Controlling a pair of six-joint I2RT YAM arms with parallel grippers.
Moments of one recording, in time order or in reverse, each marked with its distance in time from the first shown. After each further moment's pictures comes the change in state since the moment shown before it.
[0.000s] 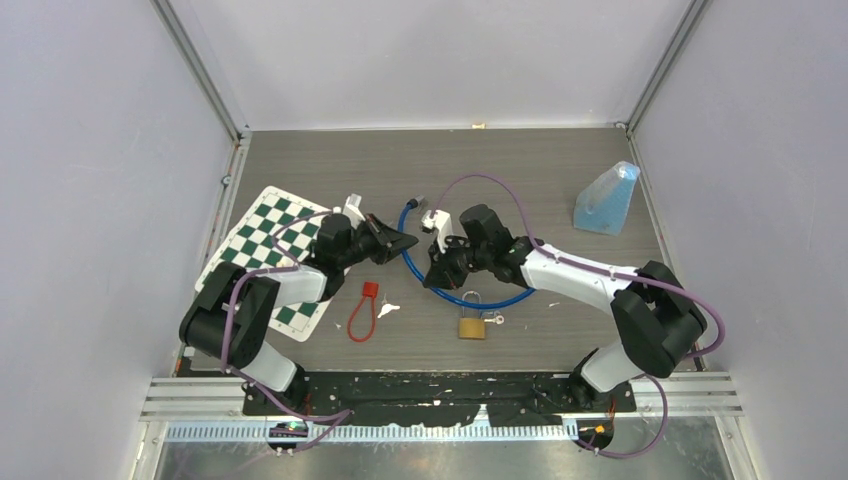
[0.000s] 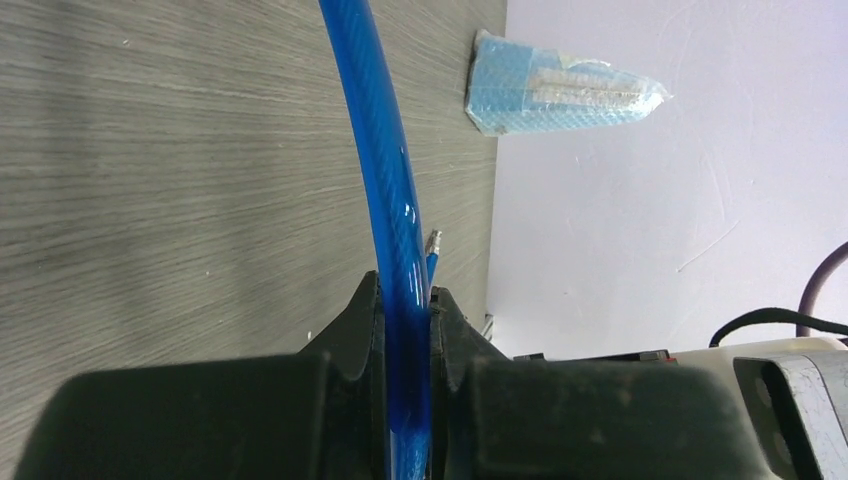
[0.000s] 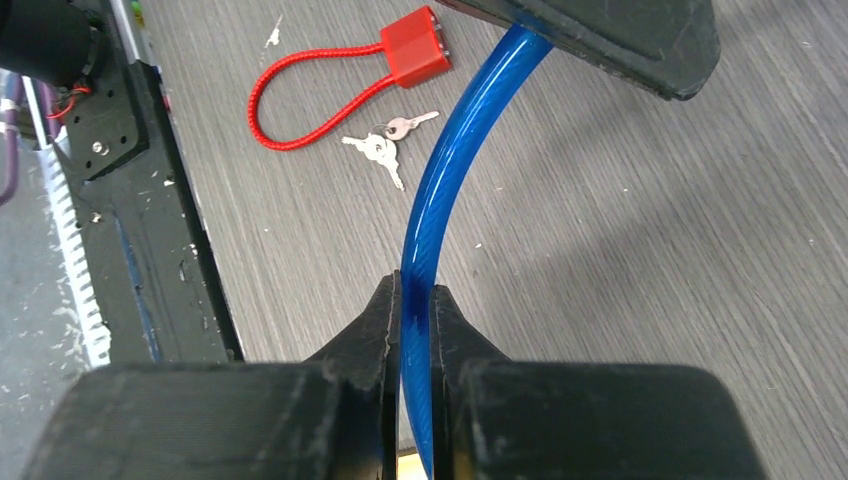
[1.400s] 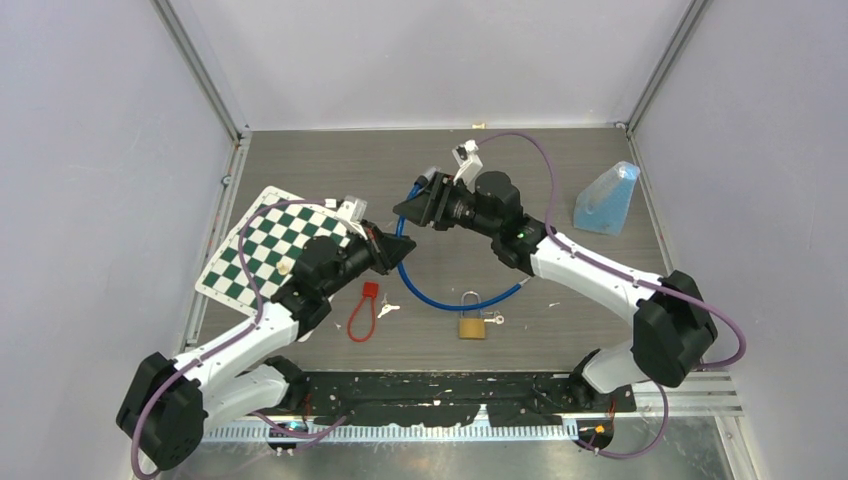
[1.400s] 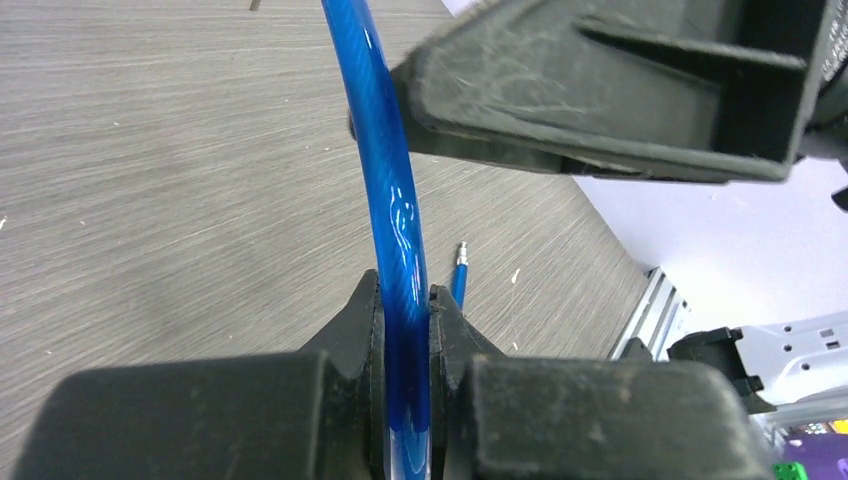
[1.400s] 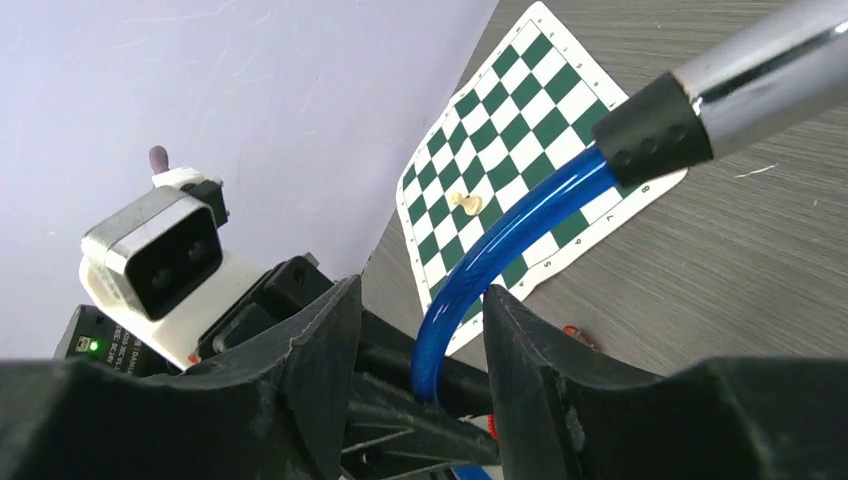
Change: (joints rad) left arm -0.210 -0.542 -0.054 -0.229 -0.255 0.626; right arm -0.003 -0.072 0.142 0.332 0.289 0.868
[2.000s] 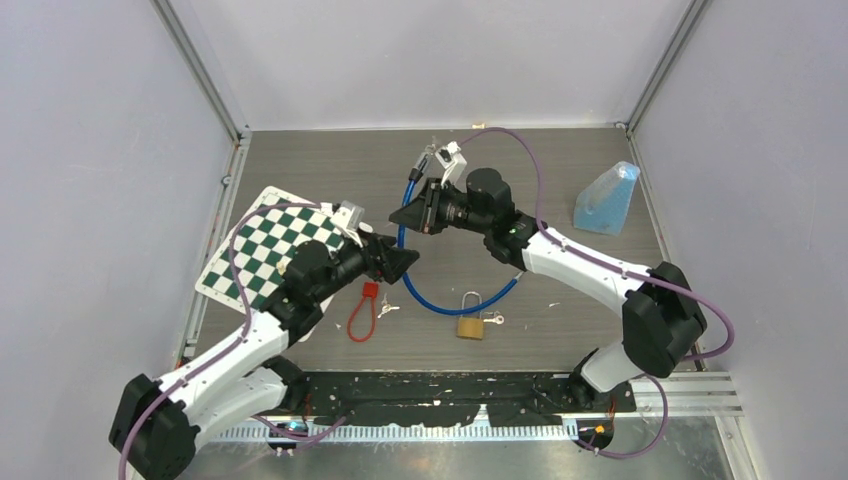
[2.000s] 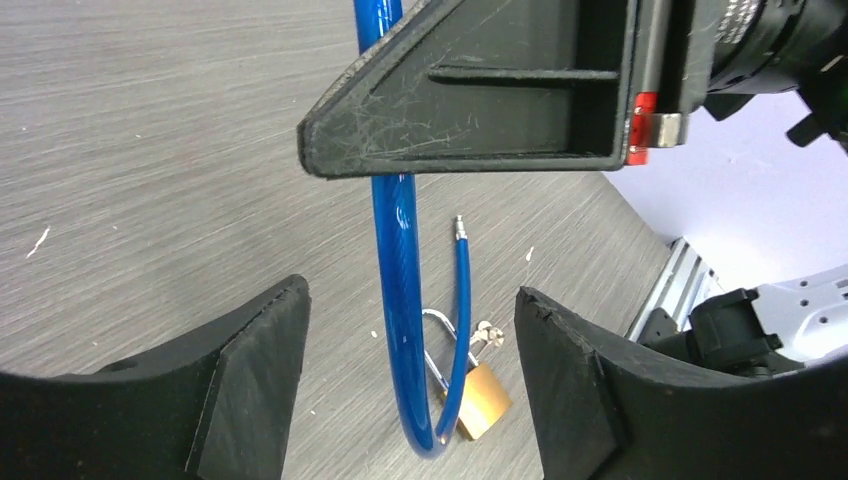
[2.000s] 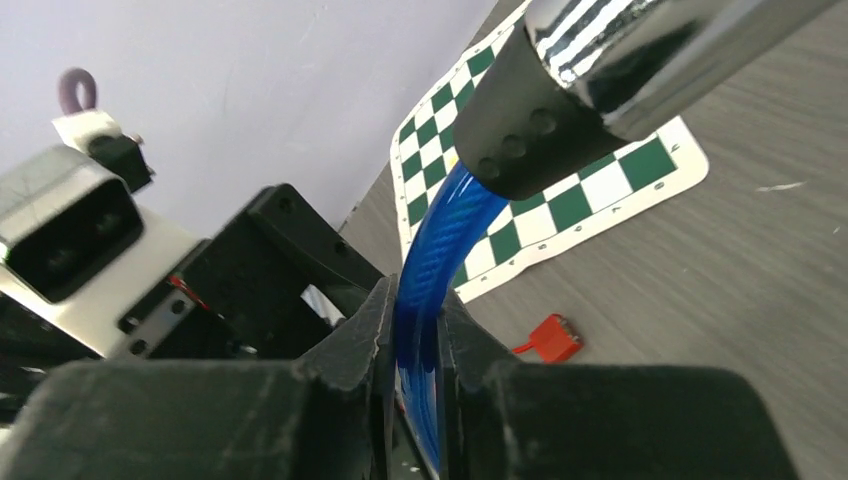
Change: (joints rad) left arm -0.001 -0.094 -0.008 -0.089 0.033 0.108; right arm -0.002 0.074 0.059 -0.008 -0.133 -0.099
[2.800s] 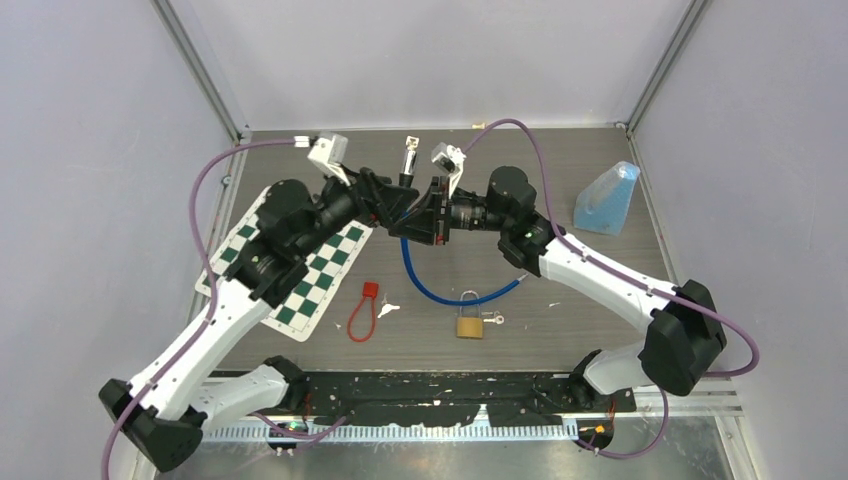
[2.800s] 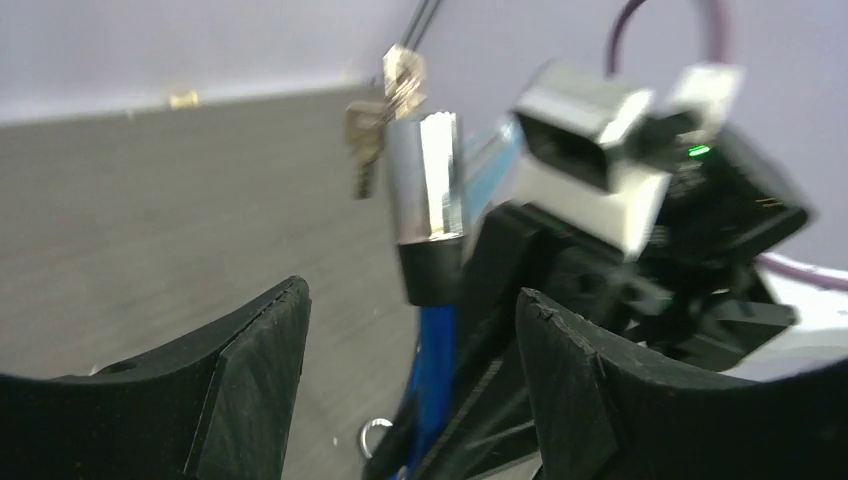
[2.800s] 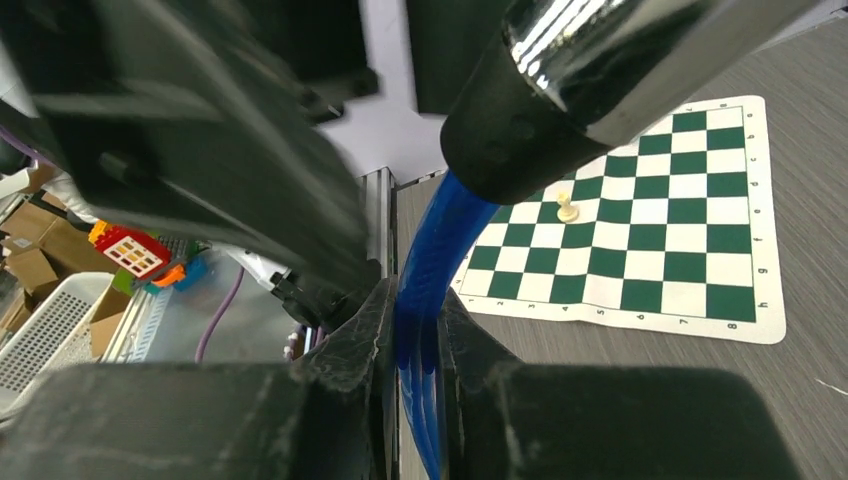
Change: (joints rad) left arm 0.003 0.042 0.596 -0.410 -0.074 -0.002; right arm -0.004 -0.109 -0.017 0.137 -0.364 -0.310
